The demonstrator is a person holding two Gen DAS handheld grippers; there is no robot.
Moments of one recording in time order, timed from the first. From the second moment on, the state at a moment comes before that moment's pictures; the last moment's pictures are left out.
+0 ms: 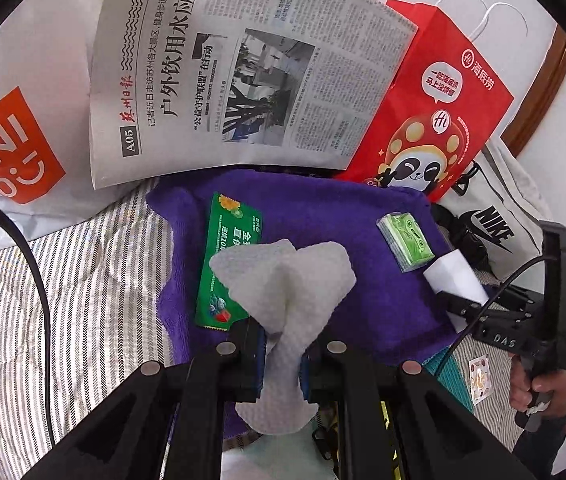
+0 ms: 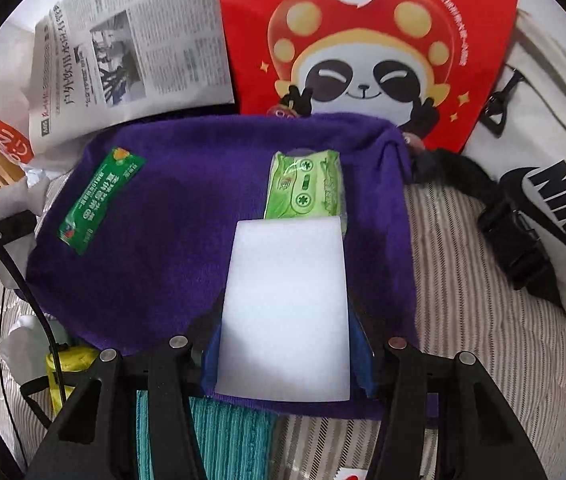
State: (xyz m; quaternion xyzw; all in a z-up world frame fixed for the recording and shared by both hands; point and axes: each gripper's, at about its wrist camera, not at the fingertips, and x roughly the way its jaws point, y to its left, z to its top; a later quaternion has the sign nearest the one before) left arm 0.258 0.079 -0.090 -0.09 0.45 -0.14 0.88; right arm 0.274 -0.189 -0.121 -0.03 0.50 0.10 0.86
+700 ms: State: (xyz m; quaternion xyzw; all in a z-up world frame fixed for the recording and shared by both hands) left arm 0.260 0.084 -0.099 -0.09 0.45 -0.13 0.88; right arm 0.289 -0.184 -0.145 -0.01 0.52 0.10 0.85
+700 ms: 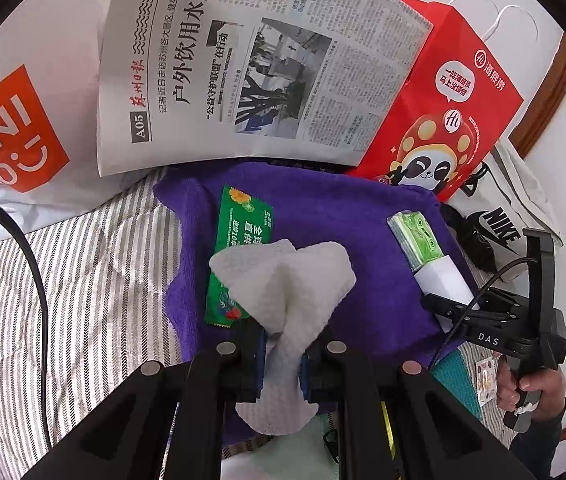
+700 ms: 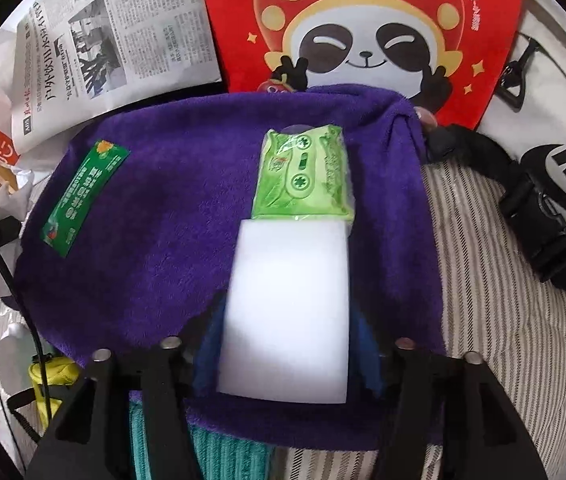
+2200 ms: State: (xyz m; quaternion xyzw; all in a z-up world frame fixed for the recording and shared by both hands) left arm 0.263 0.046 -0.132 0.01 0.51 -0.11 0.85; right arm 0.205 -0.221 -0.083 0.02 0.46 0.11 0.88
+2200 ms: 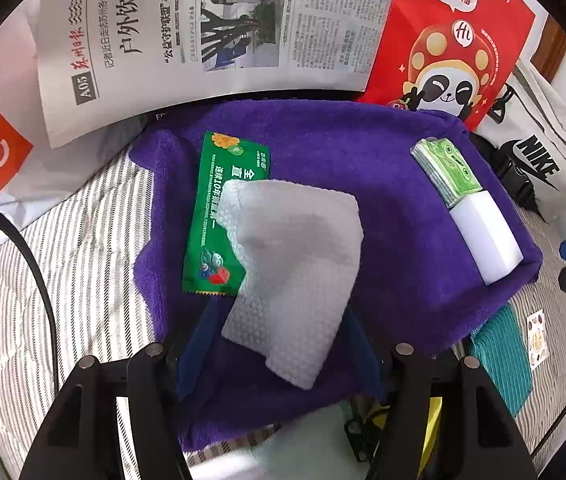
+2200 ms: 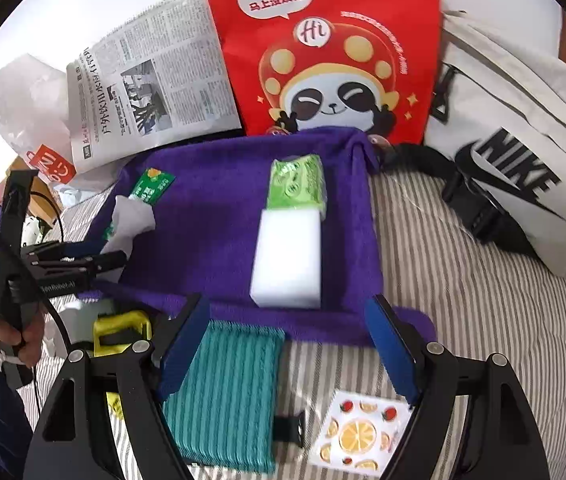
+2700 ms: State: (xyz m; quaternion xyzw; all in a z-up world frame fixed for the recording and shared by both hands) left arm 0.195 0.078 -0.074 -0.03 0.47 -0.10 0.88; right arm 0.148 -0.270 -0.127 0.01 0.51 0.03 0.86
